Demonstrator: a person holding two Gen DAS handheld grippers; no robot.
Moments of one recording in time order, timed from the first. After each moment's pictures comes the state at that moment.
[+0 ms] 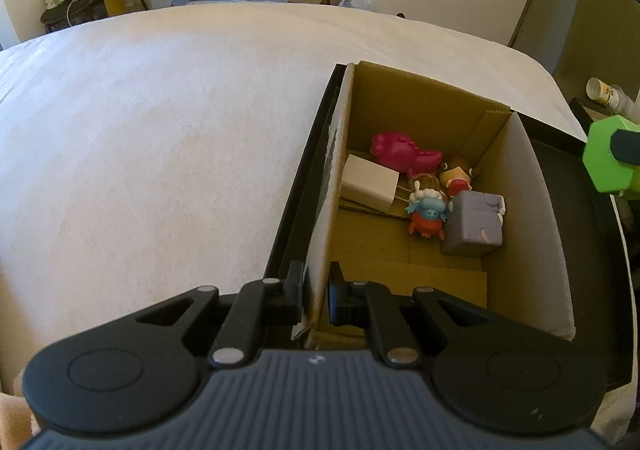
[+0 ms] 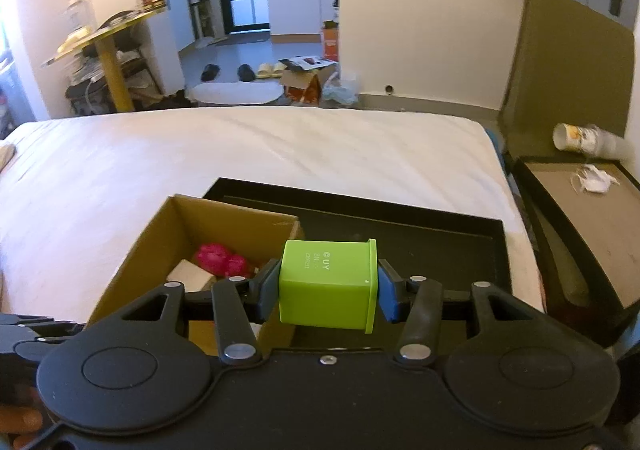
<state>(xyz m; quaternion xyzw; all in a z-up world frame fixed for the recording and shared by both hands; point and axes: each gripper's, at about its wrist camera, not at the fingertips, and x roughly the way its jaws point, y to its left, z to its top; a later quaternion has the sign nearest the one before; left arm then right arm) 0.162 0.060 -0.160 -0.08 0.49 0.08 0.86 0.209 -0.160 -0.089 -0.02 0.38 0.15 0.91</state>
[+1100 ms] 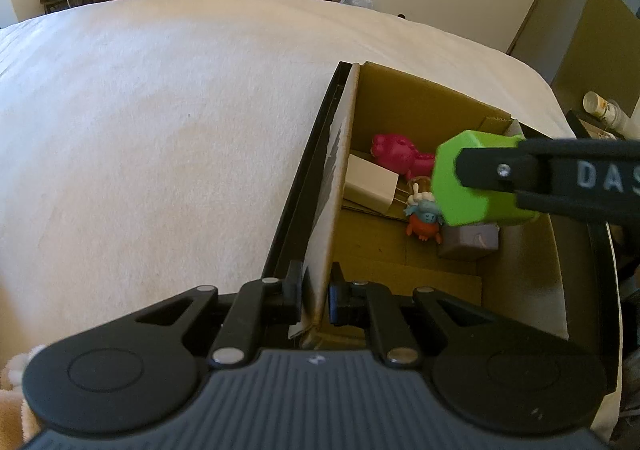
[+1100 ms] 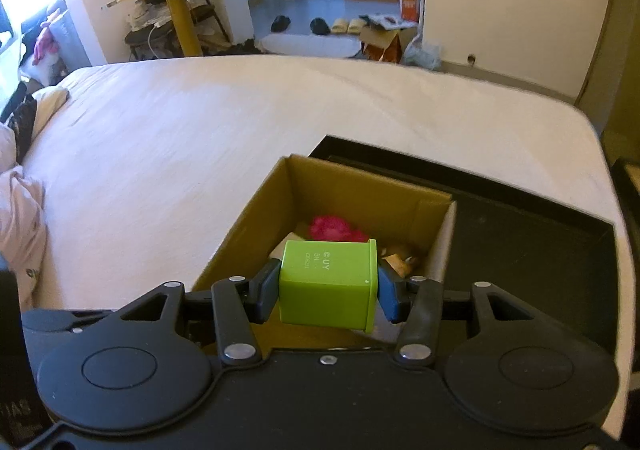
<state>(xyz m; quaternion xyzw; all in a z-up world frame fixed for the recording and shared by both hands) 0.161 0.072 -0.159 -0.11 0.50 0.07 0.86 0.212 -0.069 -0.104 -0.03 0.44 0.24 0.86</state>
